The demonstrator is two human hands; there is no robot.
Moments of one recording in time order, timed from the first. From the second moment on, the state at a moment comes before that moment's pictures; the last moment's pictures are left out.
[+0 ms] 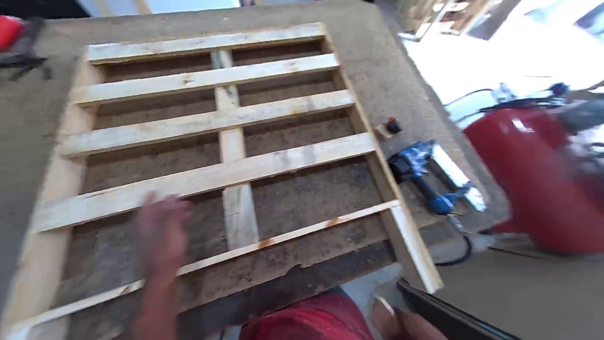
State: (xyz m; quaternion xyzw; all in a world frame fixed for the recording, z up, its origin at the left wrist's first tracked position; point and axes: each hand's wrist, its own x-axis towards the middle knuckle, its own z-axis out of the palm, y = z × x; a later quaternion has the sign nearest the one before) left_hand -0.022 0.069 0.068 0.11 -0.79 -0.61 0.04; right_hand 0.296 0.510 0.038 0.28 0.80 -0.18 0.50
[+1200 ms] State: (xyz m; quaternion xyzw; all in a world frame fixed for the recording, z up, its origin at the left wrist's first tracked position) left_hand 0.193 0.237 -0.009 0.24 -0.62 -0.74 -0.01; right_hand 0.053 0.519 -0.002 0.18 0.74 -0.63 0.15
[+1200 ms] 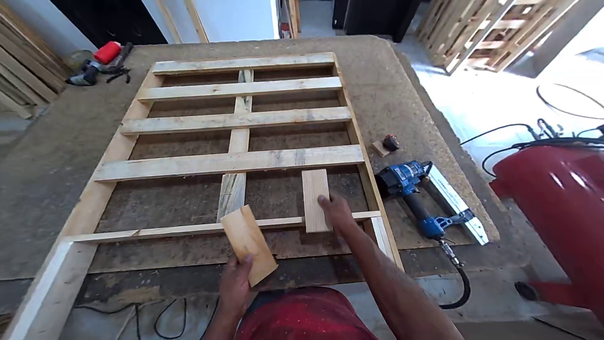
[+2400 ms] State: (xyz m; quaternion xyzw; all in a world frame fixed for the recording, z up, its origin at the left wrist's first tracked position) left_hand 0.116 0.026 0.008 0.28 -0.43 -0.86 -0.03; right_hand -0.005 0.492 -0.039 0.23 0.74 -0.62 0.12
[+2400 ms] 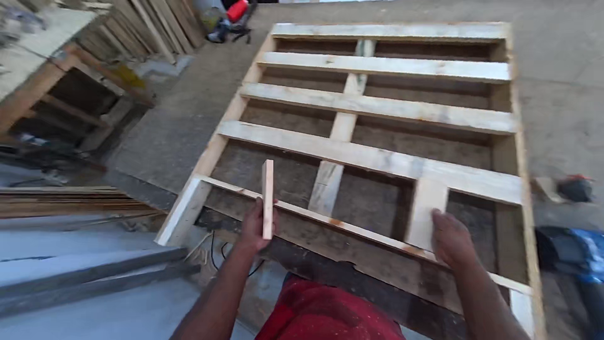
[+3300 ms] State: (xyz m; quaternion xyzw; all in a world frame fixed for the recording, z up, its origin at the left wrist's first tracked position) left_hand 0.060 -0.058 -0.032 0.08 -0.25 -0.93 -0.26; right_hand 0.051 0.303 0.003 0.04 0.15 -0.92 0.36
